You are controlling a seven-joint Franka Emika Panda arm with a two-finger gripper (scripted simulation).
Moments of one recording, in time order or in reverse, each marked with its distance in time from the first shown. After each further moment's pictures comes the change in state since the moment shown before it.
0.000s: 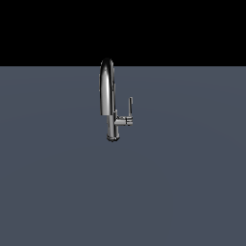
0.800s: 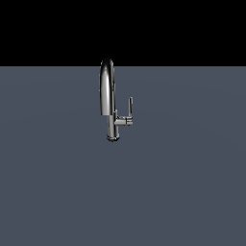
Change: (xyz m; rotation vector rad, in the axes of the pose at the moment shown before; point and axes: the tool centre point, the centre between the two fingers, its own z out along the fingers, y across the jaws) arm 0.094 0.000 0.023 0.214 -0.221 0.226
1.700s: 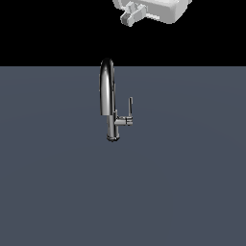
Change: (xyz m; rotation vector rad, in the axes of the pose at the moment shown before) arm 0.116 0.002 0.030 0.274 -0.279 0.280
